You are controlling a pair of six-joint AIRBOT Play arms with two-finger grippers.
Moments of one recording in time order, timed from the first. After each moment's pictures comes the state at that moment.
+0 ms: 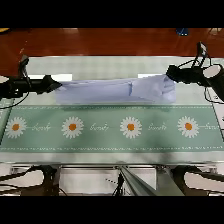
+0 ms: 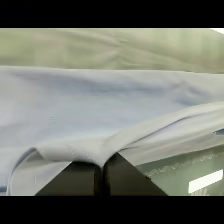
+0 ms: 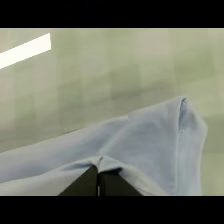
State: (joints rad) left arm 0.26 -1.43 1.01 0.60 -0.97 -1.01; right arm -0.10 -1.44 1.12 -0.98 0.61 1.40
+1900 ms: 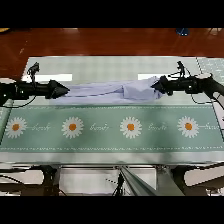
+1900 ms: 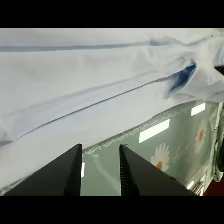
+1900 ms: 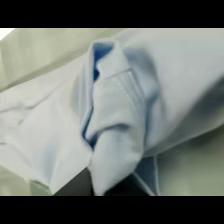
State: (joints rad) left arm 0.27 -1.55 1.04 0.49 -1.19 -0.95; right arm -0.18 -1.69 1.18 -0.52 1.05 1.09
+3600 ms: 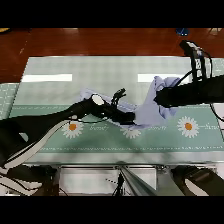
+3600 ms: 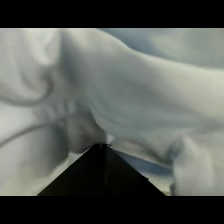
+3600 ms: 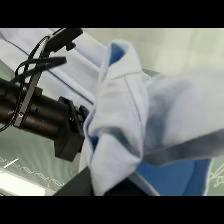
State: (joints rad) left arm -0.69 -1.73 1.11 0.32 -0.84 -1.11; right arm 0.36 -0.91 1.18 -1.32 1.33 1.77
